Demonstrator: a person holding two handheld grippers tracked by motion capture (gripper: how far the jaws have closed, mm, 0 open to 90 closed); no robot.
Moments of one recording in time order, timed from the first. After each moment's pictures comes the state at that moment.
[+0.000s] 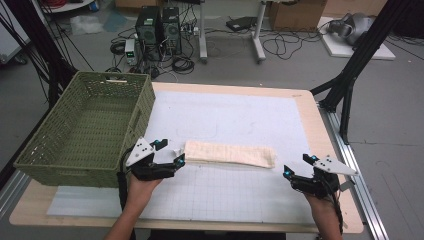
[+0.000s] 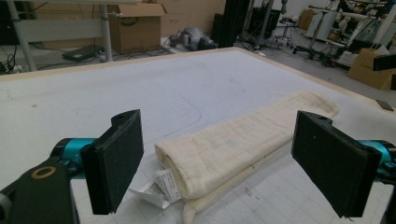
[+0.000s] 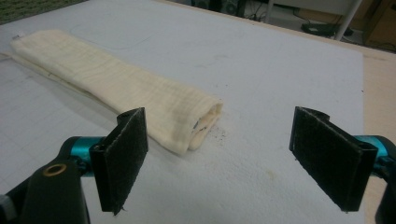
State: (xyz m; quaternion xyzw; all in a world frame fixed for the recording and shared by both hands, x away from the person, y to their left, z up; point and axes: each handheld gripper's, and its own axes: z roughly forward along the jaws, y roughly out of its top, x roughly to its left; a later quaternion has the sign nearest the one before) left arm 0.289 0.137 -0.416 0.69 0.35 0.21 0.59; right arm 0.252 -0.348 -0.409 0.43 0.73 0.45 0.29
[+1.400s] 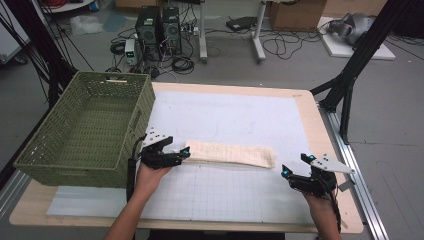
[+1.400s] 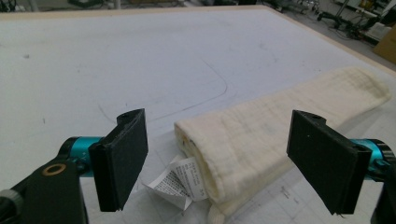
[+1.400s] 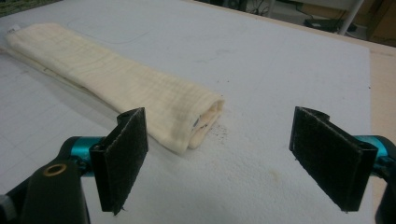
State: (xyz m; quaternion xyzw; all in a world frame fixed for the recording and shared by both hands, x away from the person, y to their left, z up) left arm 0.331 0.122 -0.429 0.72 0.42 0.17 0.52; right arm 0.257 -0.346 -0.413 0.43 0.73 0.45 0.28
